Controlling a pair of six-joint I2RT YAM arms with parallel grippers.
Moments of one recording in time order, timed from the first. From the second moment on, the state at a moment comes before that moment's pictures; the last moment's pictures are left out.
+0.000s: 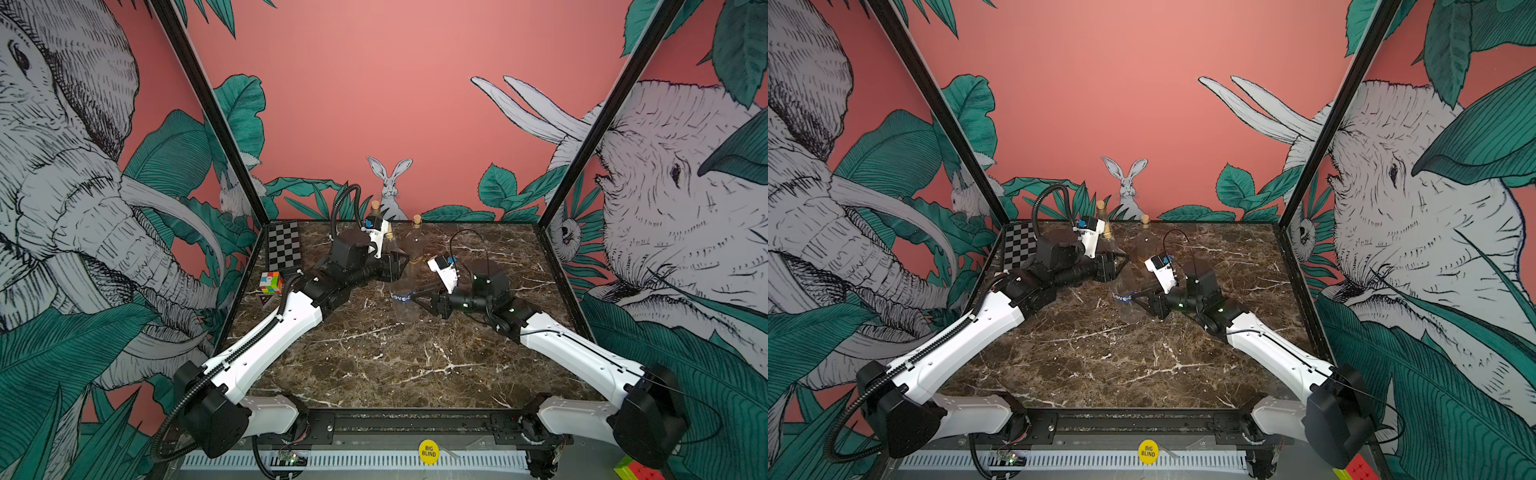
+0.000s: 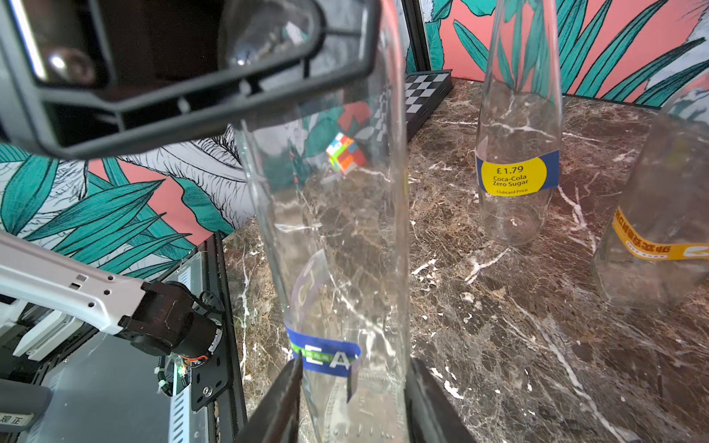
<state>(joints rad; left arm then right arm) -0.67 1.29 1.23 -0.34 0.16 -0.44 0.63 1.24 0.87 -0.03 -0.57 0.20</state>
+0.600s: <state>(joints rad) -0.67 1.29 1.23 -0.34 0.17 -0.44 0.64 1.24 0.87 -0.03 -0.57 0.20</state>
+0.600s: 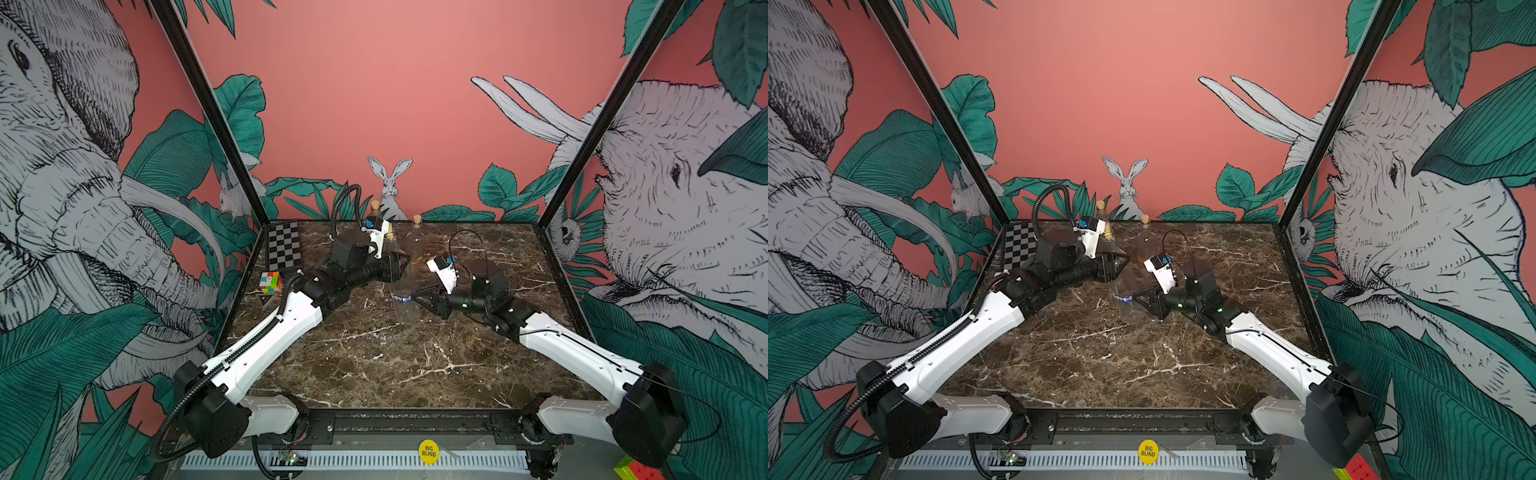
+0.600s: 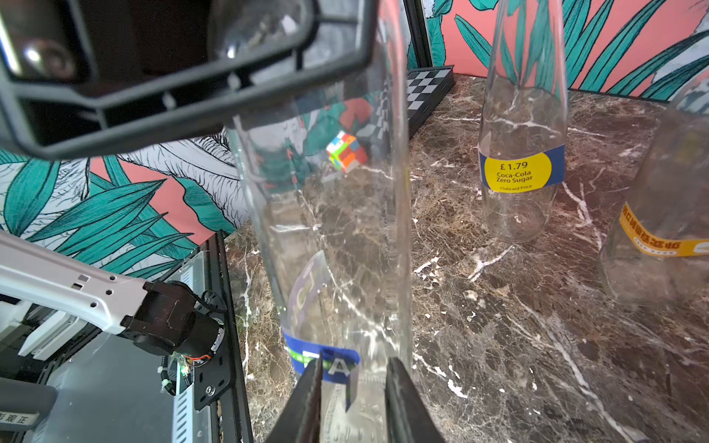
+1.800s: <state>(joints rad) -0.69 1.28 1.22 -0.34 0.12 -0.47 0.65 1.25 0.87 -0.01 -0.55 0.21</state>
